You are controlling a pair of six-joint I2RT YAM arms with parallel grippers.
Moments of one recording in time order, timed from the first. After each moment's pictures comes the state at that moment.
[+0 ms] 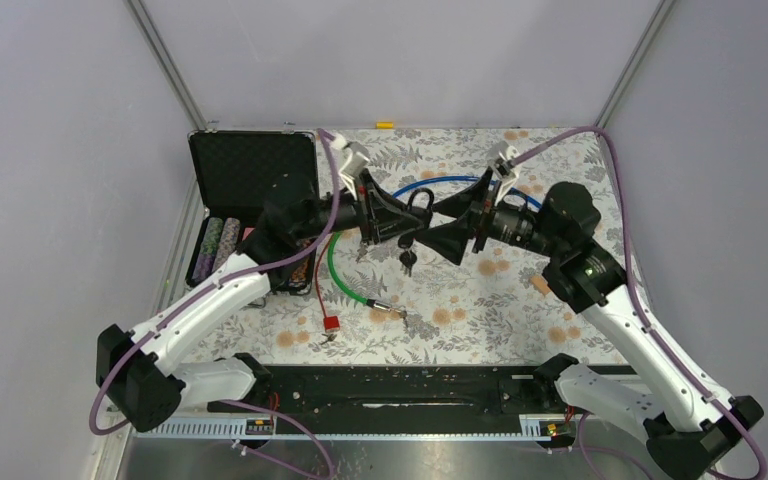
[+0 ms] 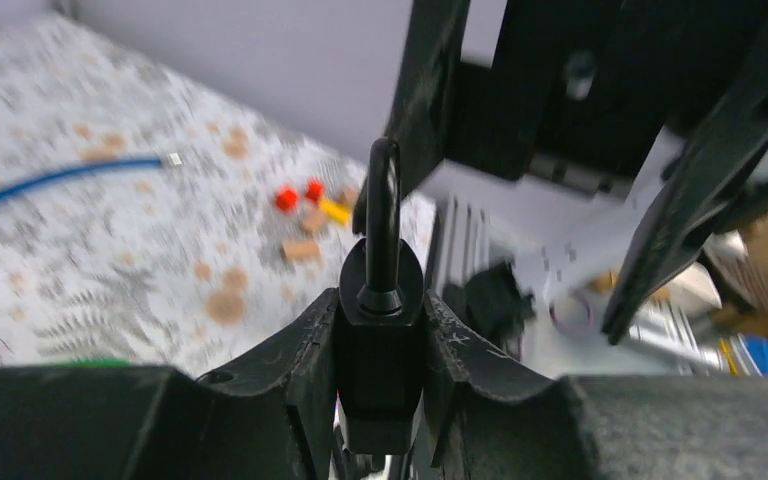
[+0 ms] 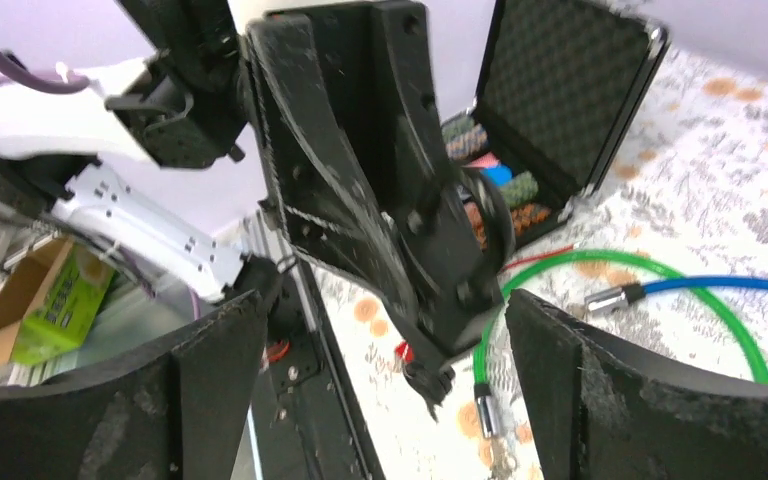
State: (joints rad) left arm -0.68 1.21 1.06 0.15 0.73 -0.43; right arm 0.57 0.97 1.10 -0.19 -0.65 0.33
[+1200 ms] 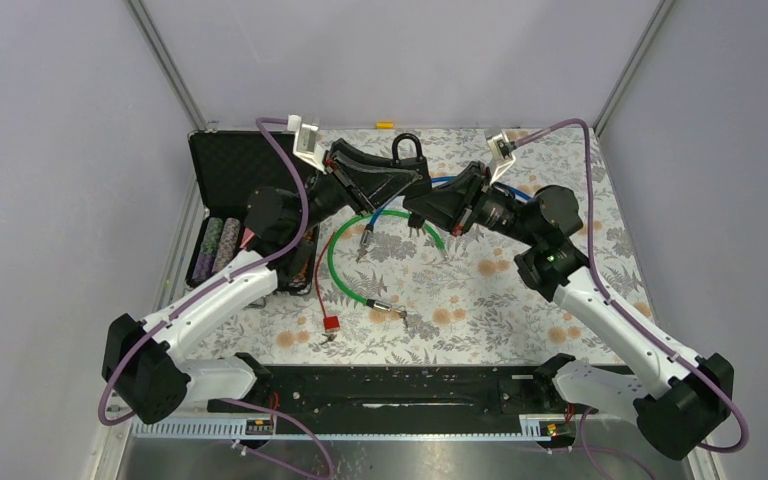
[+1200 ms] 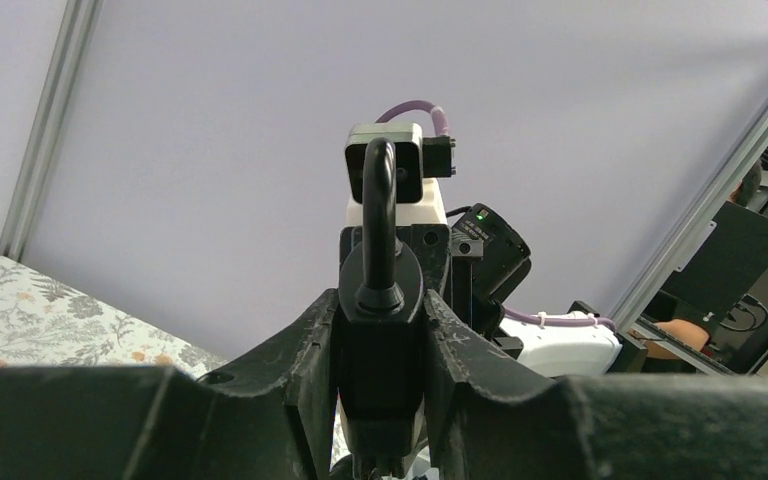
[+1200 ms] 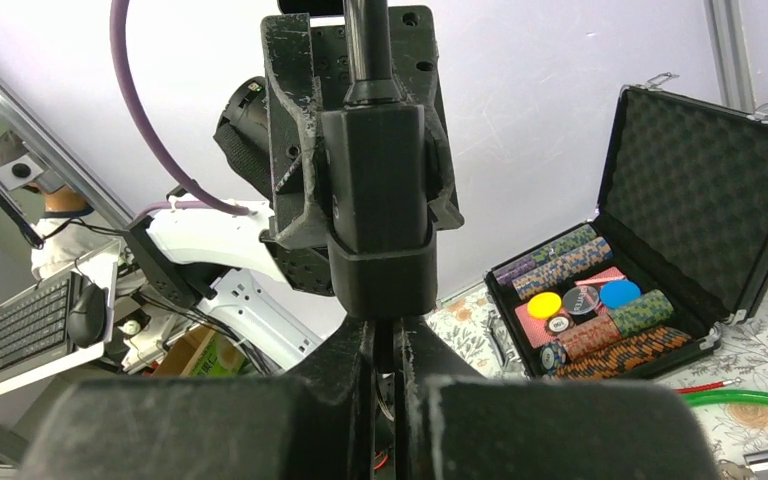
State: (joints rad) left arm -0.67 1.23 1.00 0.87 0.50 -0.87; right arm 0.59 1.08 0.93 0.54 -0.67 0.80
